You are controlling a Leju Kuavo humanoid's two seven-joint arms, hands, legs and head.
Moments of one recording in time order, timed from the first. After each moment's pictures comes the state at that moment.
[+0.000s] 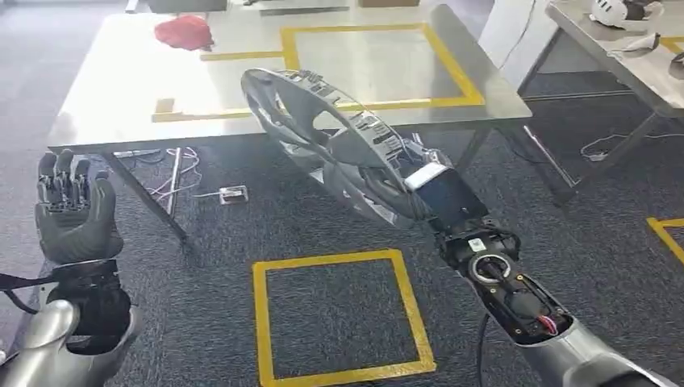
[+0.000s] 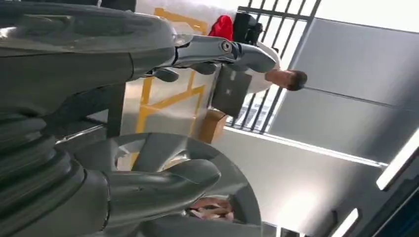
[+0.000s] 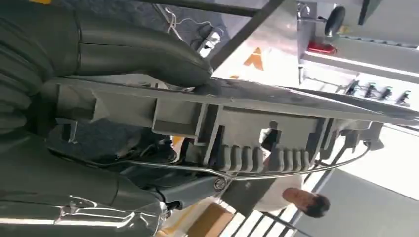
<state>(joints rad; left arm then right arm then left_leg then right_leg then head) -0.28 0.06 -0.39 -1.41 0.24 0.31 -0.39 -0.37 -0.18 0.39 -1.65 0.21 -0.20 -0.12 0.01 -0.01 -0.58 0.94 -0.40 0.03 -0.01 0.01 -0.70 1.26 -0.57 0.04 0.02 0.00</state>
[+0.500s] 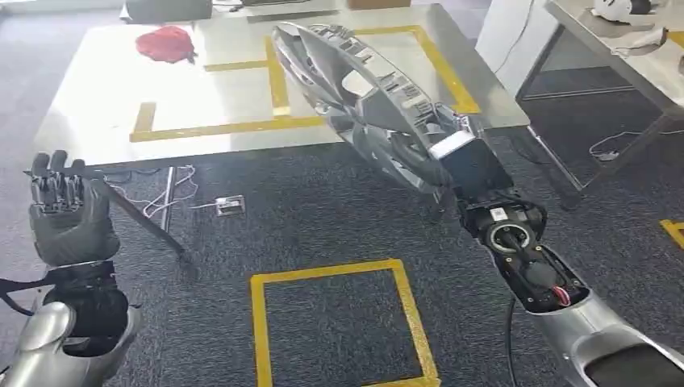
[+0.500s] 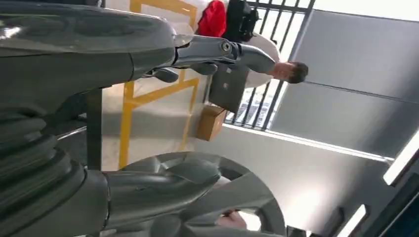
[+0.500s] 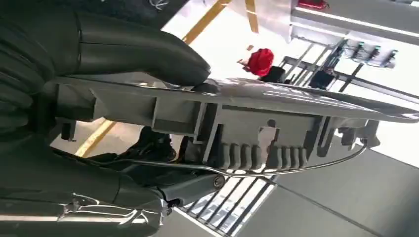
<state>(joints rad) -0.28 0.07 -0.39 -1.42 0.25 0.30 -0.40 -0.49 -0.21 0.33 -1.60 0.25 -0.22 -0.15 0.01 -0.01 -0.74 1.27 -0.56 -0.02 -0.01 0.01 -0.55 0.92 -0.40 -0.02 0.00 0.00</state>
